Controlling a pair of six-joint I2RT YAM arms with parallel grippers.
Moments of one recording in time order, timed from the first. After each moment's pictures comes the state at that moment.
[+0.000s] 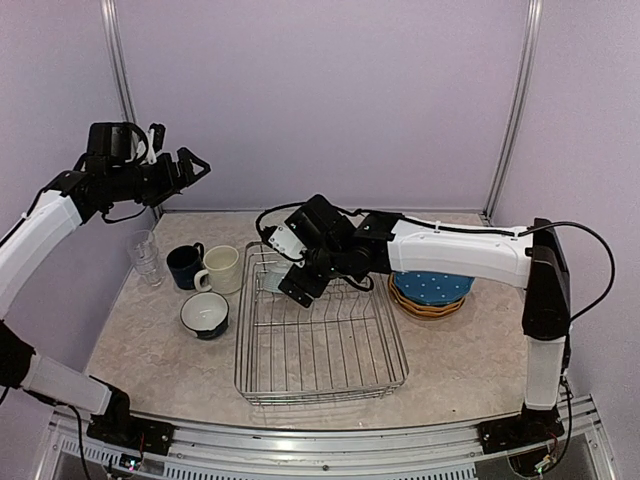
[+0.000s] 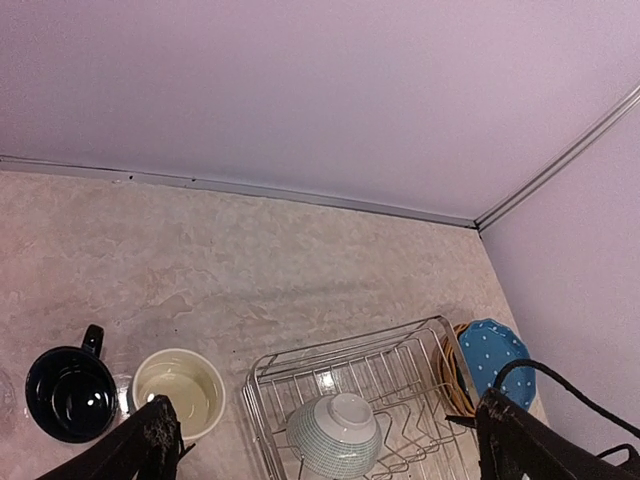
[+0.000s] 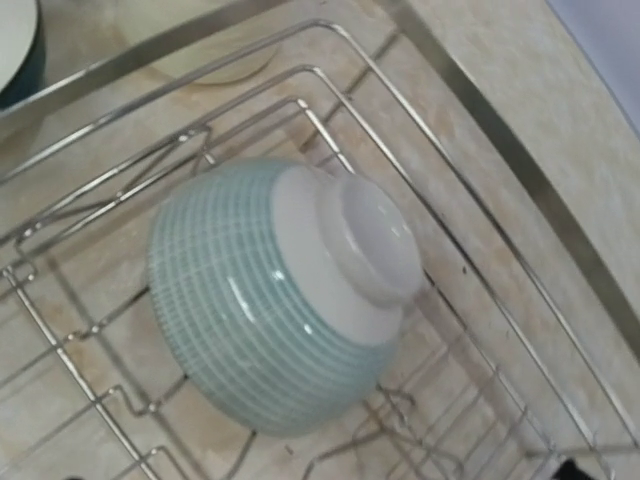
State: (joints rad) left arm -0.25 1.30 1.38 -0.49 0.25 -0.45; right arm 1.06 1.99 1.74 -0.54 0.31 -0.18
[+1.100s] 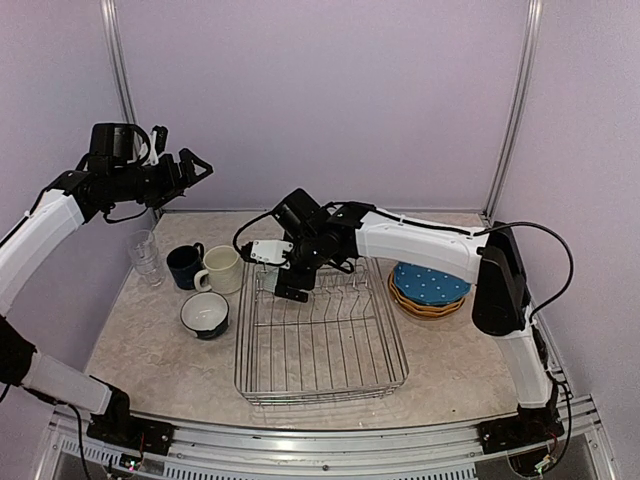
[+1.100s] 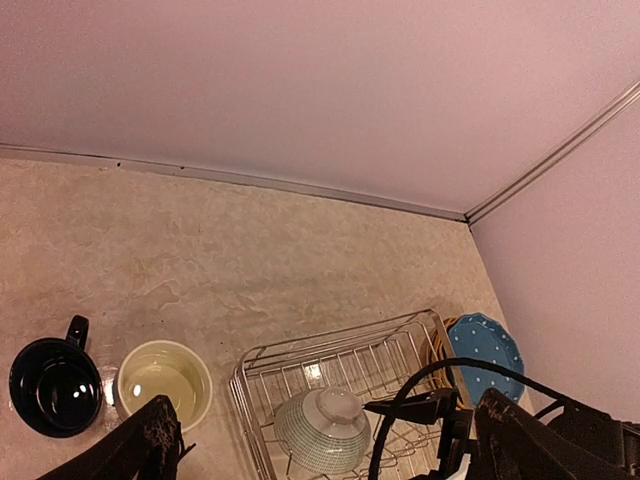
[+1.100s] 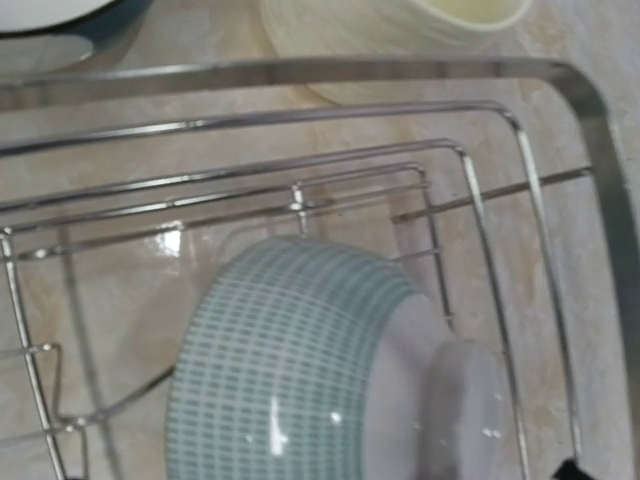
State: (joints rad) left arm -0.23 1.32 1.38 -0.49 0.29 -0.47; right arm 0.99 2.26 2.09 -0.70 0.10 -0.61
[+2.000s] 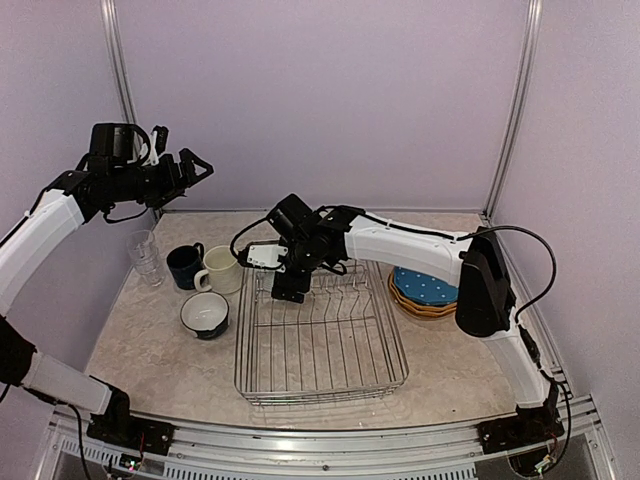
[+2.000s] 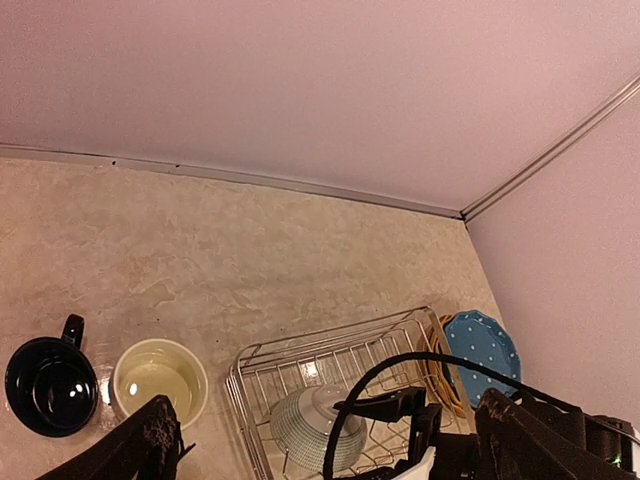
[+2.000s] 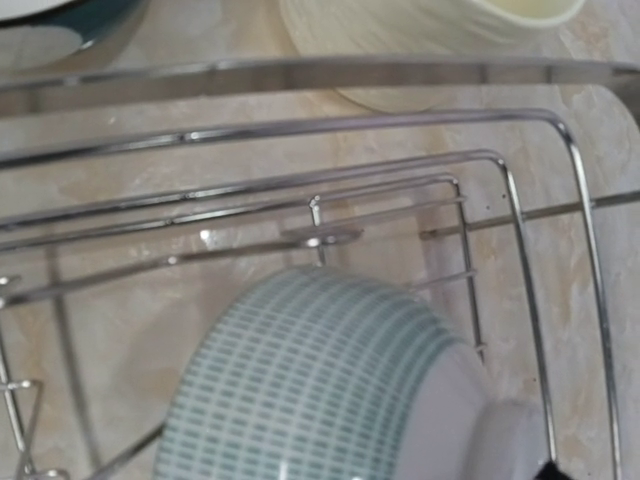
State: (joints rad) left arm -0.23 1.32 1.38 -0.49 0.30 -0.47; right arm 0.98 2.36 2.20 -0.74 0.07 -0.62
